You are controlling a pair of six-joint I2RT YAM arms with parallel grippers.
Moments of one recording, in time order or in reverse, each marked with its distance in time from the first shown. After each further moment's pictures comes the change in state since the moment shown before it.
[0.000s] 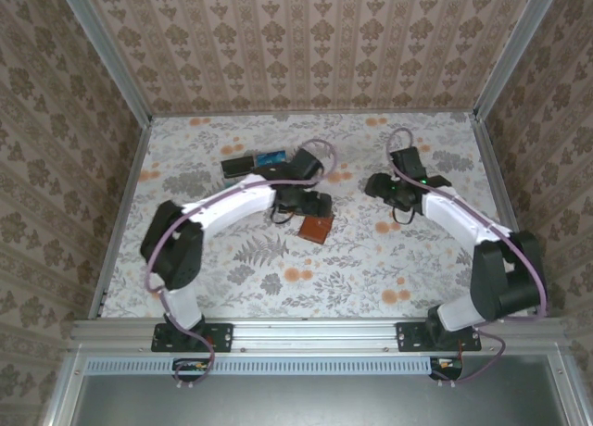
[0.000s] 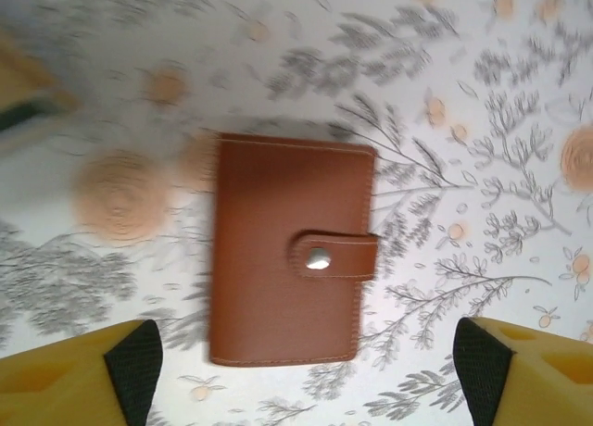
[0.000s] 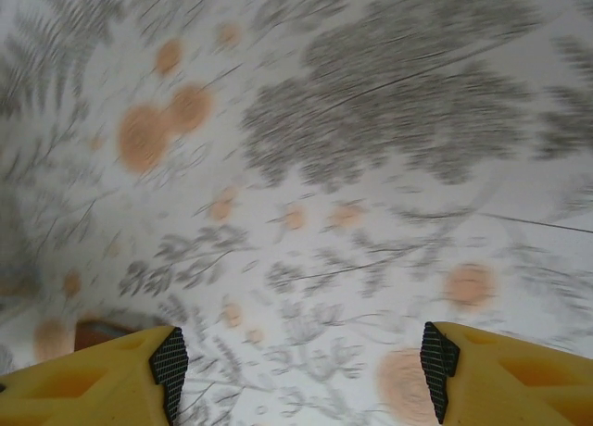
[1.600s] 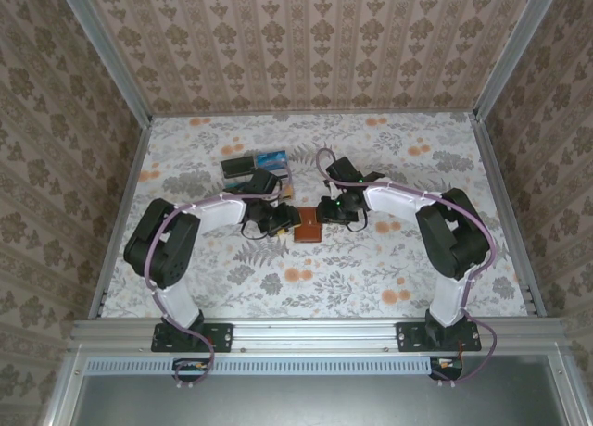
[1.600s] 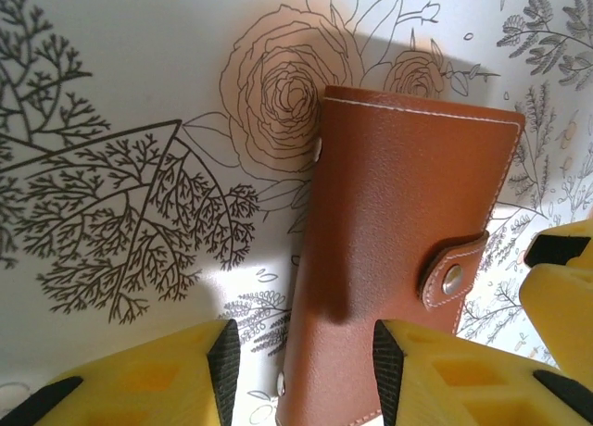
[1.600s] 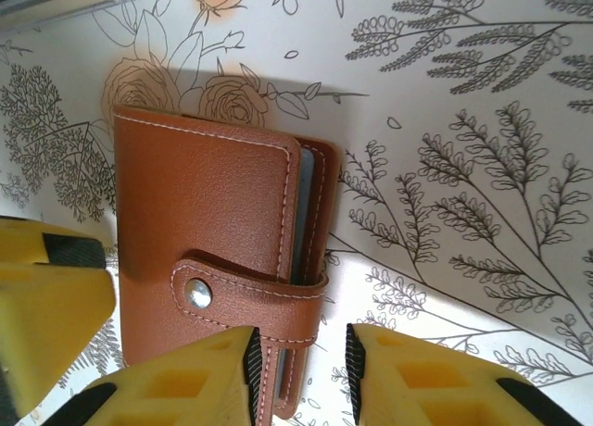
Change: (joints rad) left arm 0.204 -0.011 -0.404 0.388 0.364 -0.252; right arm 0.273 0.354 0.194 -0.055 -0.246 -0.095
